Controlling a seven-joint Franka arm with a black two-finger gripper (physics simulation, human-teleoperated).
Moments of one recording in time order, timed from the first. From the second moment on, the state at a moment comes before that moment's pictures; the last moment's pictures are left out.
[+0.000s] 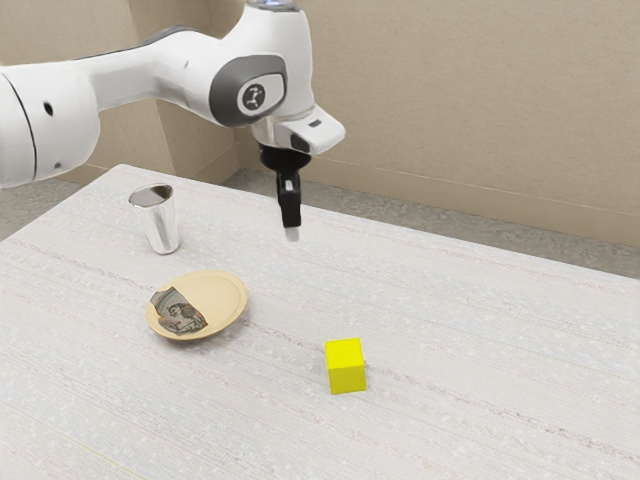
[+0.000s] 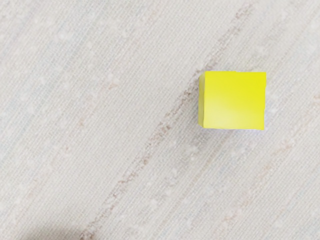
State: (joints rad) arm -0.16 0.27 -0.09 -1.50 0.09 1.73 0.70
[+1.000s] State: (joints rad) arm -0.29 0.42 -0.09 -1.80 0.02 2.15 0.59
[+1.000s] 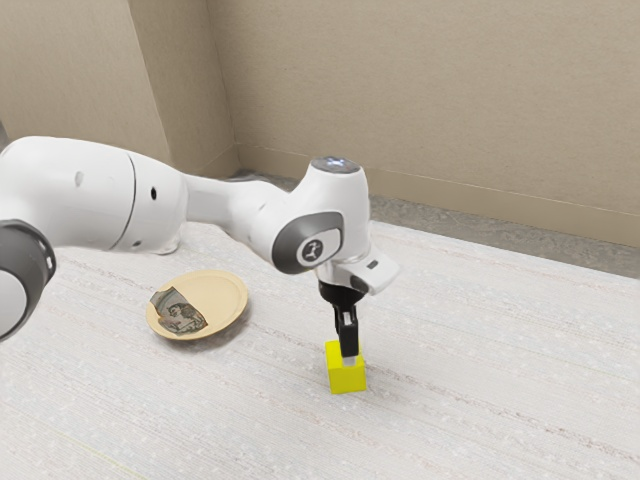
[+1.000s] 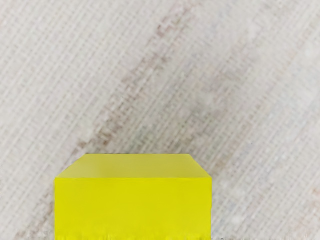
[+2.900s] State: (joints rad) arm -0.31 0.28 0.29 -1.91 -0.10 2.17 0.59
